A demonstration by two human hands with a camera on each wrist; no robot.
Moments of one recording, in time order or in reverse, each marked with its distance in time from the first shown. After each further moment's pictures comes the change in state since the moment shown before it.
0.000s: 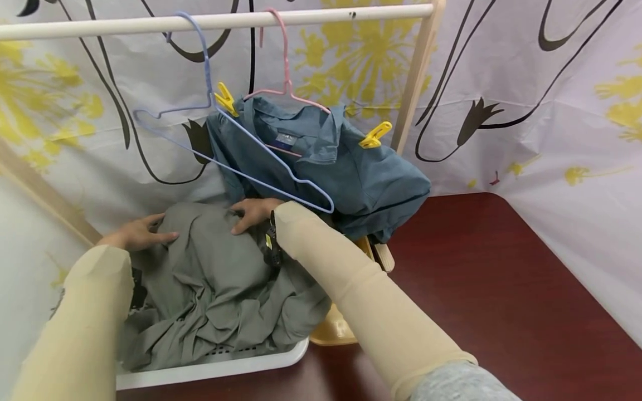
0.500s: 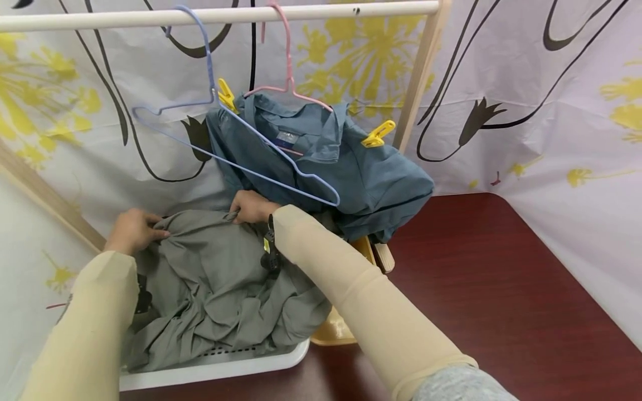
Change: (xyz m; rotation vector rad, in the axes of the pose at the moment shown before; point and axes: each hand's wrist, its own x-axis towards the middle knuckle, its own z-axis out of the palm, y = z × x) left_hand 0.007 -0.005 0.019 -0.012 0.431 0.091; right_hand -0.005 -0.013 0.010 -0.039 0.283 -0.129
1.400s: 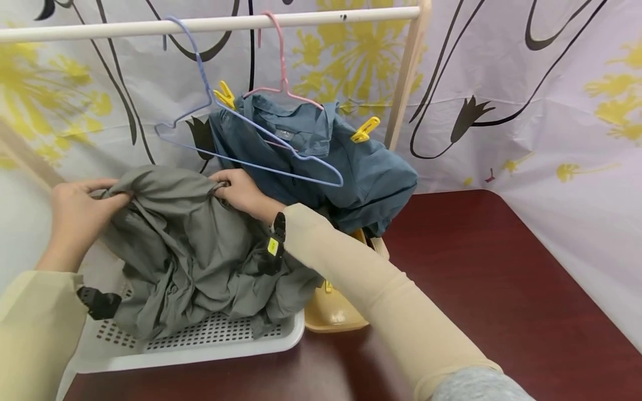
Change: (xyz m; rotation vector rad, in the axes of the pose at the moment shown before) left_hand -0.056 0.045 -0.075 -0.302 0.472 -0.153; right_hand -0.039 -0.058 -0.010 0.520 0.439 -0.078
